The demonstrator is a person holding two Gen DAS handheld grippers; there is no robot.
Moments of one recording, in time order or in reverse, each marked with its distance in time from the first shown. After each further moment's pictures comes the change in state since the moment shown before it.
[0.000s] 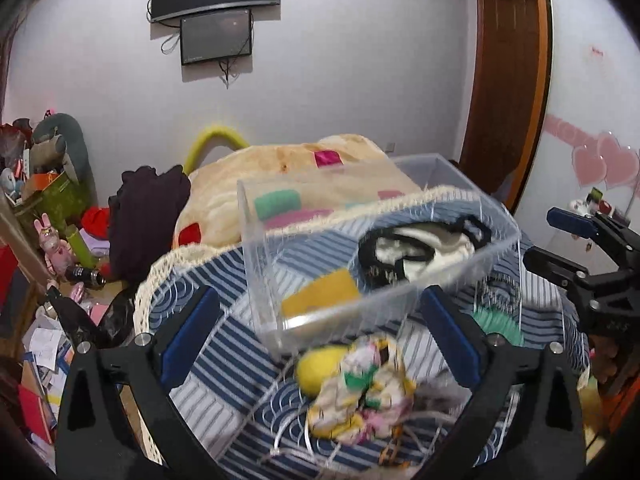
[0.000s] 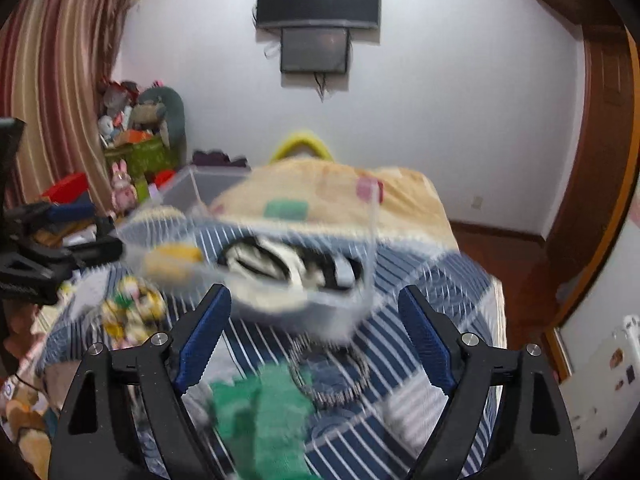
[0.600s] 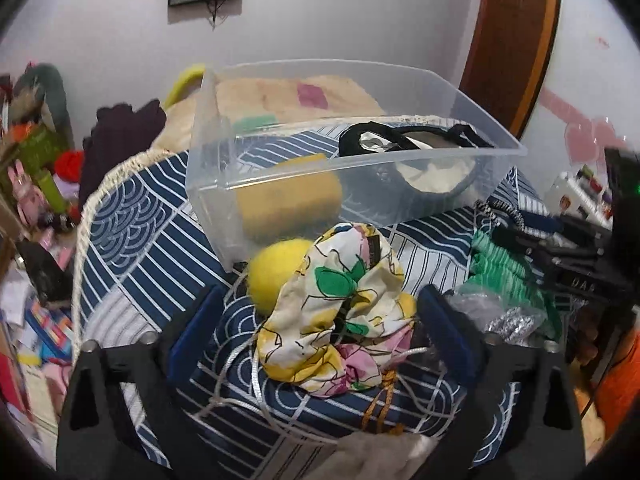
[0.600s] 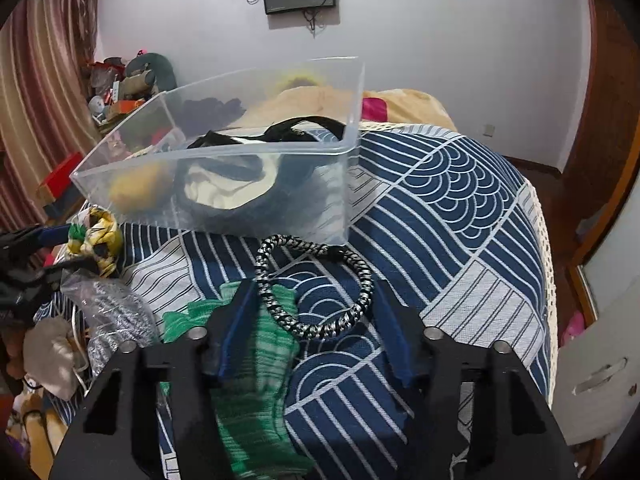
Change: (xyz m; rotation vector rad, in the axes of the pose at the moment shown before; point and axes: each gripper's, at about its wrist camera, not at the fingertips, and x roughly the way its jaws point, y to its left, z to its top) left arm 0.039 -0.005 -0.050 -0.072 0.173 -0.095; right arm 0.044 -0.019 -0.045 0.087 0.185 0.065
